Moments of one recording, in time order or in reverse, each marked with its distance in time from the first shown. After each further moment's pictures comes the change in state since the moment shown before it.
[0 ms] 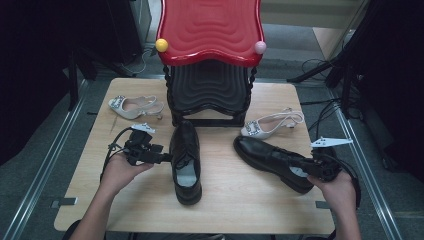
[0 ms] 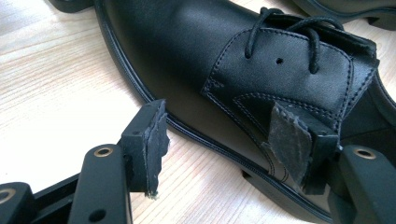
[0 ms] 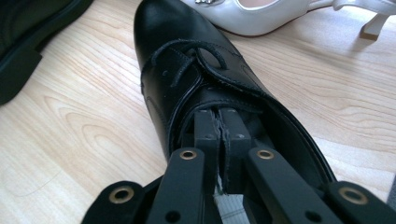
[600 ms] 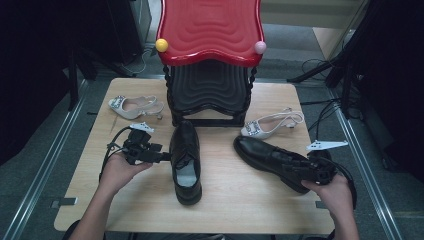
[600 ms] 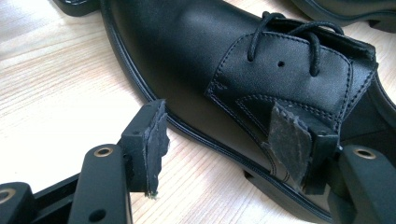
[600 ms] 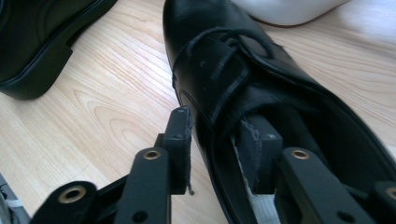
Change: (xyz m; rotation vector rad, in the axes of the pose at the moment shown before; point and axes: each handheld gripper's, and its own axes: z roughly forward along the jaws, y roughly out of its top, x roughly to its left) left arm 0.001 0.001 -0.003 0.002 0.004 0.003; right arm 0.008 -0.005 0.011 0.017 0.098 0.009
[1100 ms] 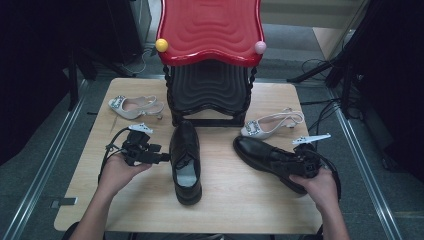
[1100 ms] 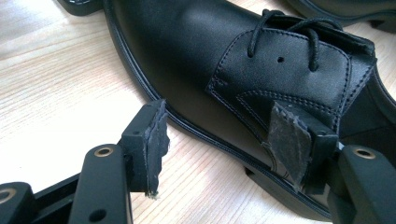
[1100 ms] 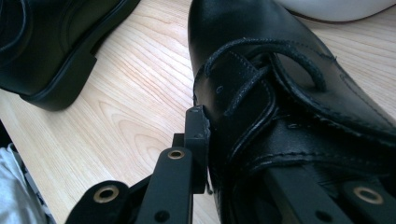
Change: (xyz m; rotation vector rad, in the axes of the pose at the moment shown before) left arm -0.001 -0.004 -0.003 -0.014 0.013 0.003; right arm 0.002 0.017 0.031 0.052 0.117 0.051
